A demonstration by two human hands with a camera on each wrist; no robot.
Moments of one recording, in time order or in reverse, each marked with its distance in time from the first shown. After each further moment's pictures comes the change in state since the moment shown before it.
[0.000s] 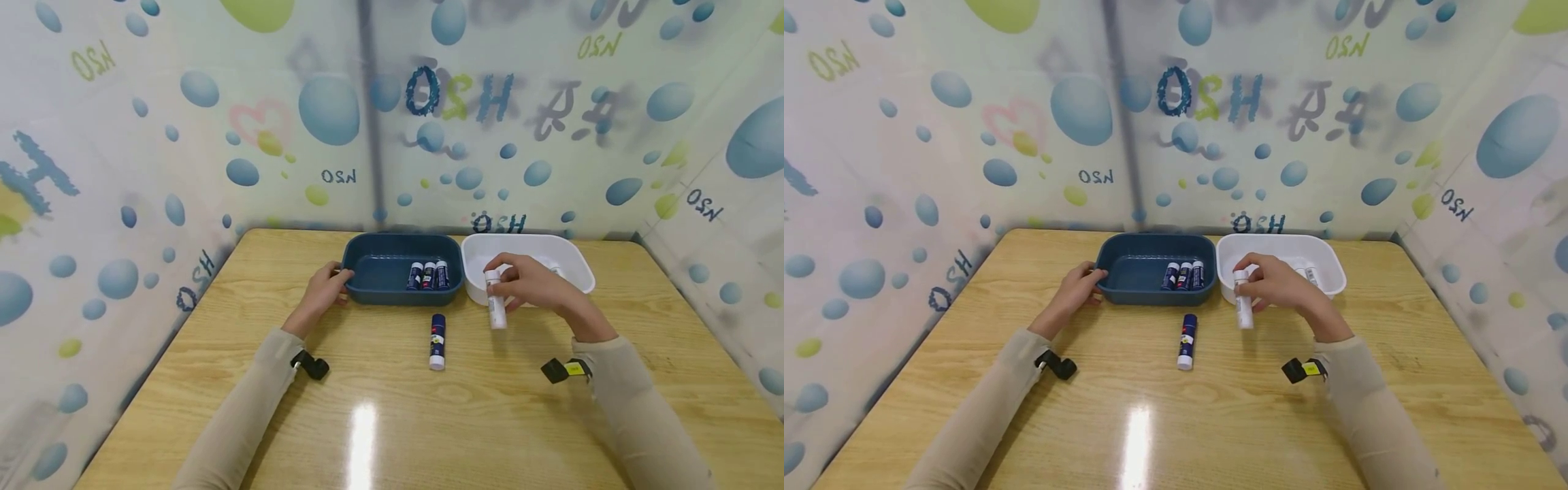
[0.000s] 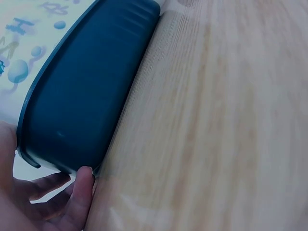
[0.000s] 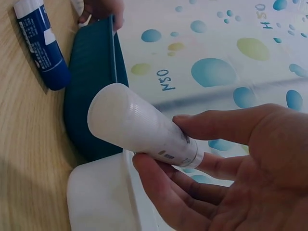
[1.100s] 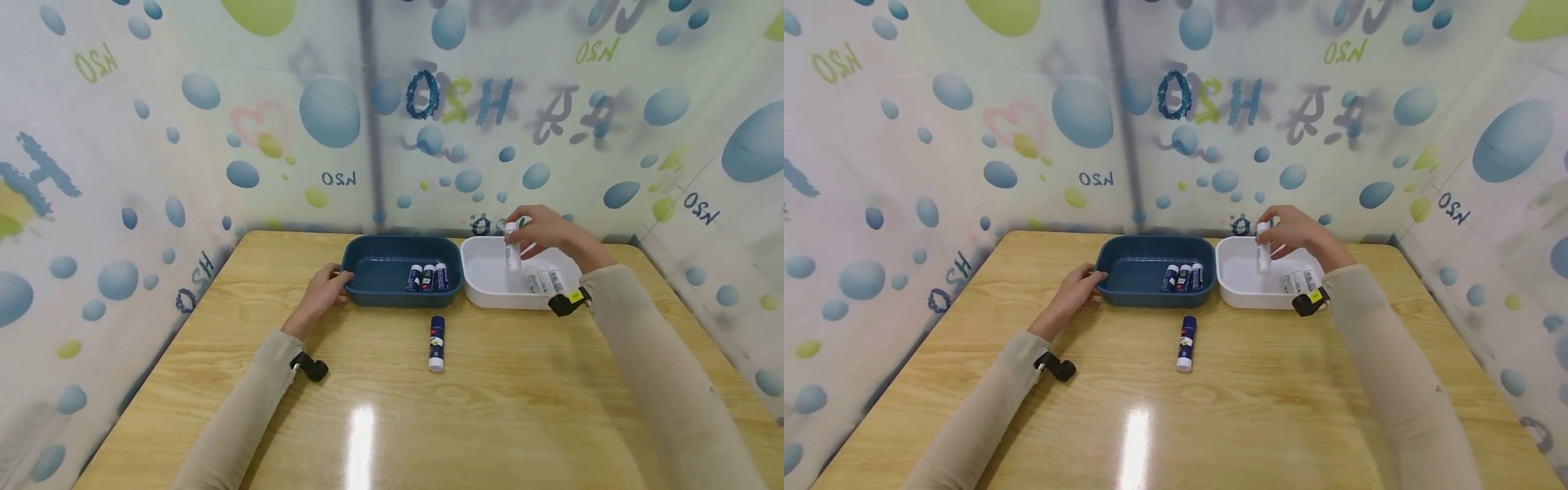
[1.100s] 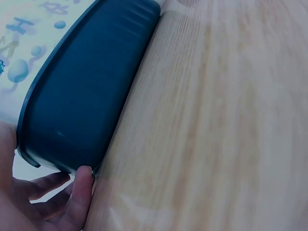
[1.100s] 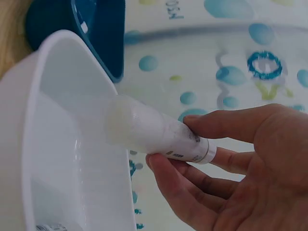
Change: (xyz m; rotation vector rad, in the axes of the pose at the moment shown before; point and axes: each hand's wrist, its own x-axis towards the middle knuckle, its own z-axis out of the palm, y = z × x) left_hand 0.002 -0.001 -0.002 0.018 0.000 0.002; right_hand 0.054 -0.002 -0.082 -0.126 0.082 0.120
